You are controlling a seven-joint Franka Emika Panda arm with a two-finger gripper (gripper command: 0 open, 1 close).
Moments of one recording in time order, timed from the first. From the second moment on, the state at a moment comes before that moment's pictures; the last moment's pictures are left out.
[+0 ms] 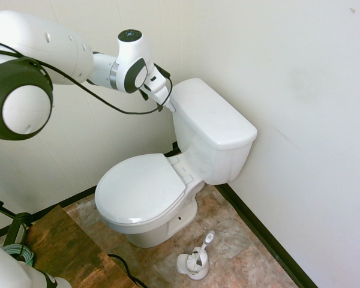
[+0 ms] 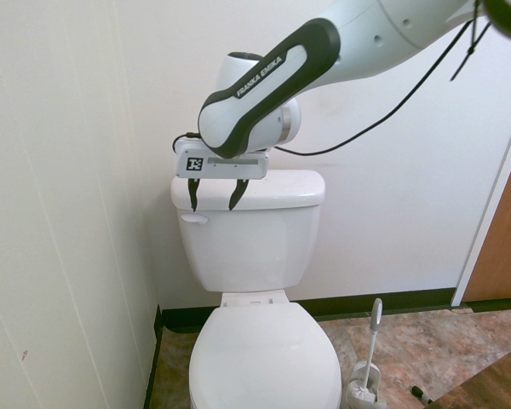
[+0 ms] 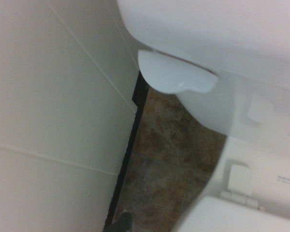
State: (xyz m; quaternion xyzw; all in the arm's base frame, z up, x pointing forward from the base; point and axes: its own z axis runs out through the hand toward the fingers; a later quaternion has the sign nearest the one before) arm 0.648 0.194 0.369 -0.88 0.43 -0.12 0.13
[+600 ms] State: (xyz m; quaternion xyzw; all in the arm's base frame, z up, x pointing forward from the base) arm 0.718 0.218 0.342 -0.88 0.44 -0.14 0.11
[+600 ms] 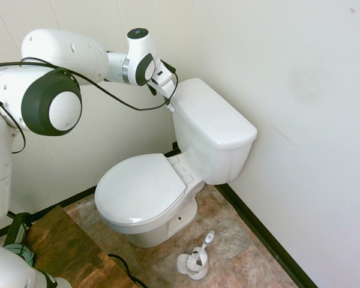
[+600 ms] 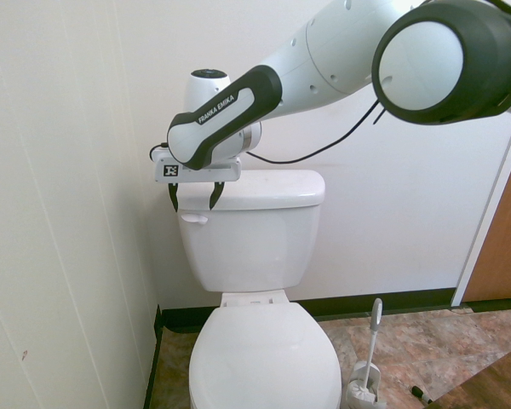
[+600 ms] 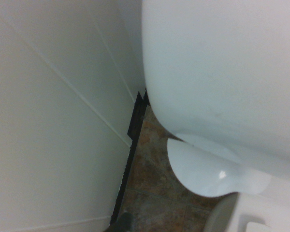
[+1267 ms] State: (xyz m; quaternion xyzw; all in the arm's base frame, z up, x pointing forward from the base) arm 0.736 0.219 0.353 -0.87 0.45 -0.15 0.12
